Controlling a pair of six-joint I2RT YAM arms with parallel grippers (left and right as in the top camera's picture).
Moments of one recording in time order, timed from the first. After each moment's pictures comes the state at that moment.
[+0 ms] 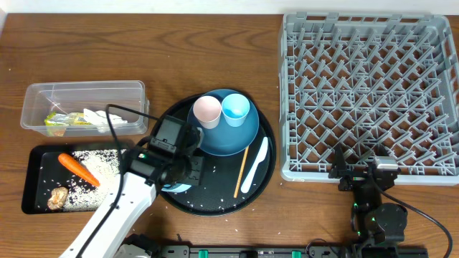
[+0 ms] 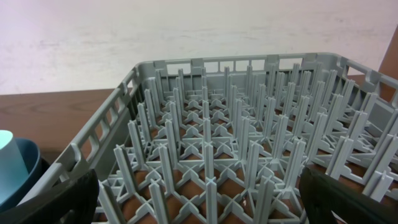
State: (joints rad) left arm -0.40 1.18 0.81 -0.90 0.18 -0.23; right arm 0.03 0.01 0.01 -0.07 0.04 0.08
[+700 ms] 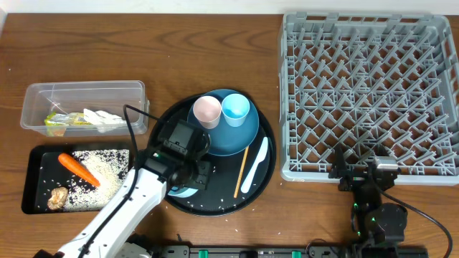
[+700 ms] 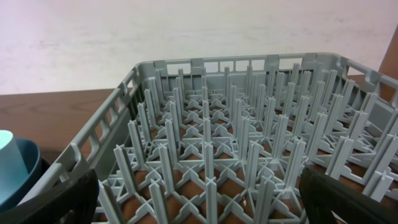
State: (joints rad) left arm -0.46 1.25 0.76 -0.84 0.17 -0.26; right arm 0.03 0.01 0.01 -0.07 0.04 0.08
